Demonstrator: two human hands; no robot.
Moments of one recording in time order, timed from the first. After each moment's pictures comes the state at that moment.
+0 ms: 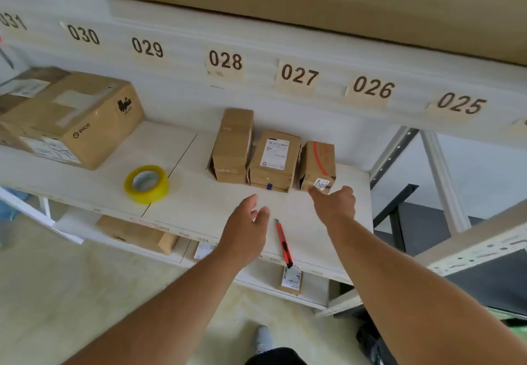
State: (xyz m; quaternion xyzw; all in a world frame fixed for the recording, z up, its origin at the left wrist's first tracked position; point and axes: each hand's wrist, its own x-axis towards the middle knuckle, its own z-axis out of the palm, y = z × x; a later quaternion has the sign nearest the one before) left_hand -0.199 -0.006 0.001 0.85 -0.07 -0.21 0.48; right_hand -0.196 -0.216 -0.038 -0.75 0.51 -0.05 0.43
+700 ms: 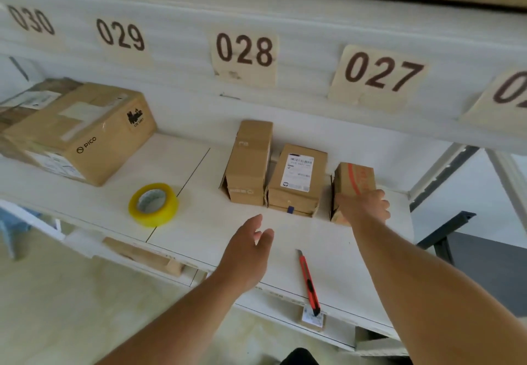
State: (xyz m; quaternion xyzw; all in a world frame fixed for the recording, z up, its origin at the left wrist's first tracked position) left_hand -0.127 0.001 -0.056 0.86 -0.06 -0.21 0.45; right_hand -0.097 -0.270 -0.094 -0.74 0.56 -0.03 0.36
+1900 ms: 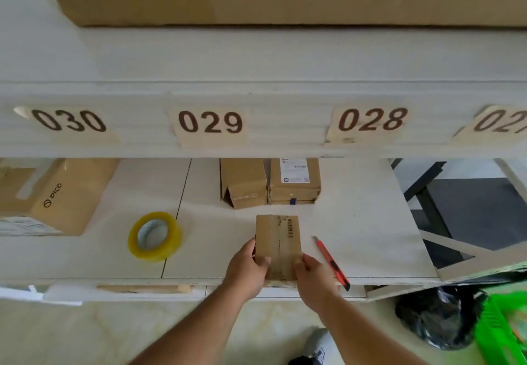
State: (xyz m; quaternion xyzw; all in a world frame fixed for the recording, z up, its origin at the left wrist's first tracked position) left_hand -0.069 0.065 -0.099 0.85 -0.11 -0.37 0.36; right_hand -0.175 -0.049 -0.110 -0.73 0.44 0.09 0.52
